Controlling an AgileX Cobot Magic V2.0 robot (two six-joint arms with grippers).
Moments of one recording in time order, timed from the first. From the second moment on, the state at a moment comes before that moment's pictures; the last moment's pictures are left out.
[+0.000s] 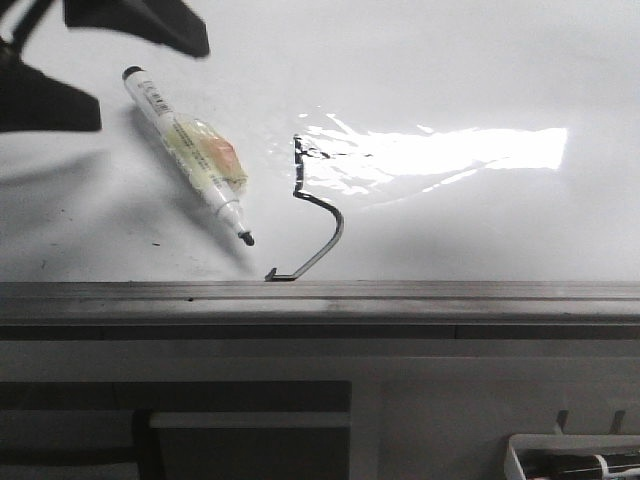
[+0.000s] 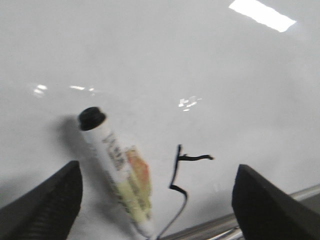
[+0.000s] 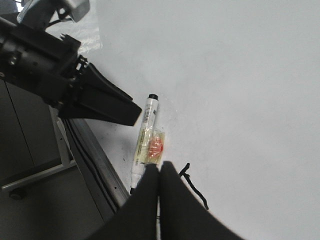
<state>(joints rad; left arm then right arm) -0.72 1.04 -0.61 -1.33 0.00 0.67 0.58 0.84 -0.80 0.74 0.42 -0.95</state>
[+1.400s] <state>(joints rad) -0.68 0.37 -0.40 -0.48 0.19 0.67 0.57 0.31 -0.23 0.78 0.21 -0.95</state>
